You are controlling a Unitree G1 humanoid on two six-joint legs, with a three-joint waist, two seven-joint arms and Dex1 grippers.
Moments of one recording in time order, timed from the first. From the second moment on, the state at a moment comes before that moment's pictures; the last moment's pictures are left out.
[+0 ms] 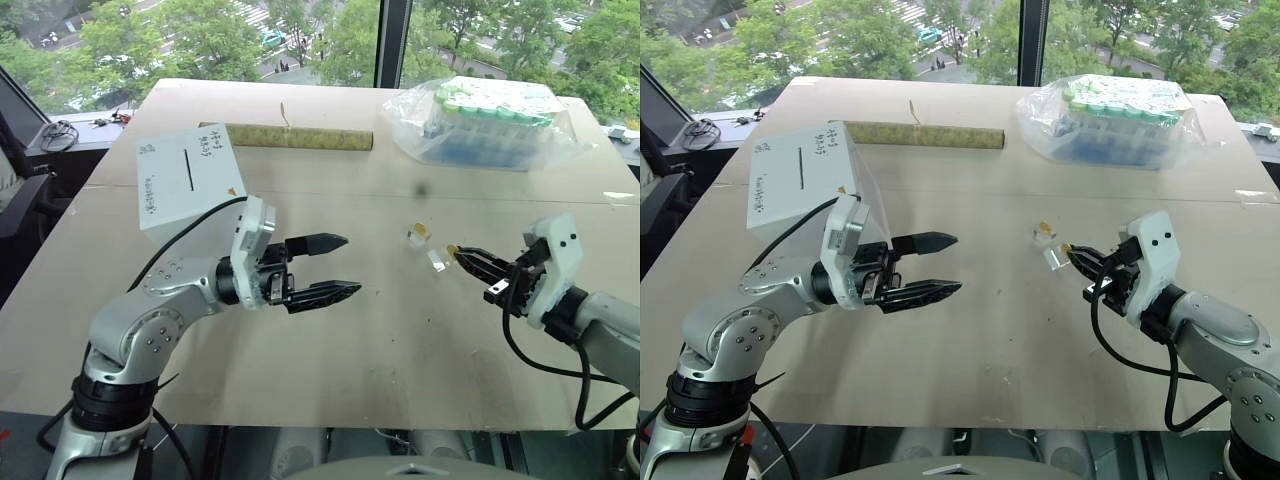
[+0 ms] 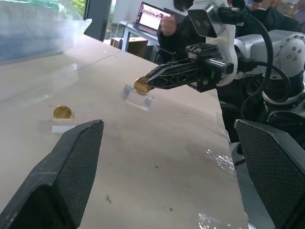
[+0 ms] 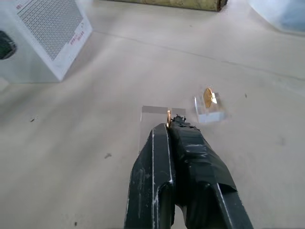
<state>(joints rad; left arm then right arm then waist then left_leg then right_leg) -0.27 0.67 0.06 -0.43 -0.91 0.73 -0.96 -0.10 -0.54 -0.39 -0.85 0.98 1.22 0.23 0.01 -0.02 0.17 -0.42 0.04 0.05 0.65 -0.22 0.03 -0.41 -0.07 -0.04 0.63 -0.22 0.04</state>
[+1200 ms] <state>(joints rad) -0.30 0.65 0.01 -0.42 -0.85 0.73 -0.96 0.08 -0.71 -0.13 -0.74 0.51 1.01 0.28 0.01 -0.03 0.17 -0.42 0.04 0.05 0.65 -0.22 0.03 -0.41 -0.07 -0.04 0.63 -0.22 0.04</state>
